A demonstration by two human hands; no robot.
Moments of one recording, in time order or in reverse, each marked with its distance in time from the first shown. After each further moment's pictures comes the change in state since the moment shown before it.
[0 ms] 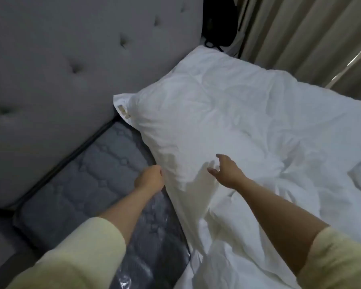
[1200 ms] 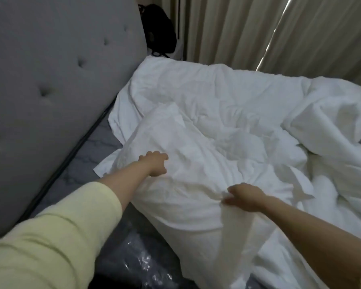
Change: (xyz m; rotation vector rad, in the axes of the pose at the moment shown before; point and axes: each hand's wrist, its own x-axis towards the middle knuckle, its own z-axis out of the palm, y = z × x) left_hand -0.103 0.033 -0.047 0.586 -0.315 0.428; right_hand -0.245 0.032 0.037 -0.239 -0.114 0.165
